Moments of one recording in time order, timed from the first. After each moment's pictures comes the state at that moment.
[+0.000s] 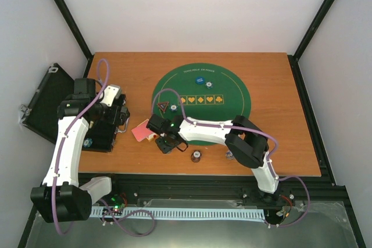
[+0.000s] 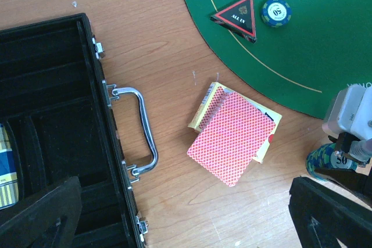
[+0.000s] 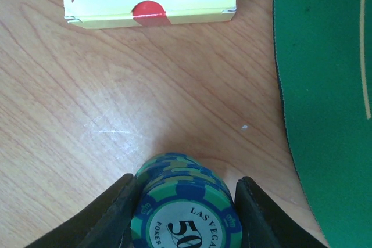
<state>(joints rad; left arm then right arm) 0.09 1.10 1.11 -1.05 0.28 0.31 1.12 2.06 1.51 -0.71 0.04 0.43</state>
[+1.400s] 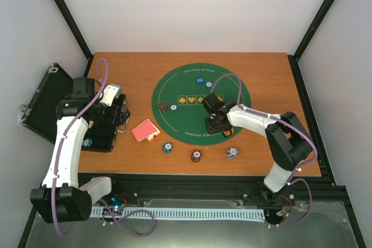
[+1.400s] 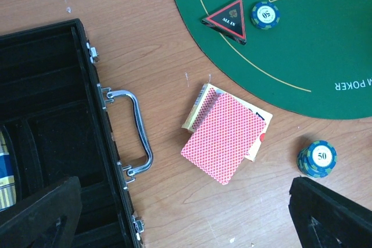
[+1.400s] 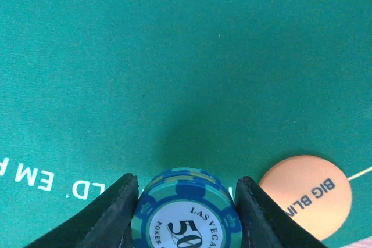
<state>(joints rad) 0.09 1.10 1.13 -1.08 0.31 0.32 0.66 1.69 1.05 -0.65 0.12 0.39</state>
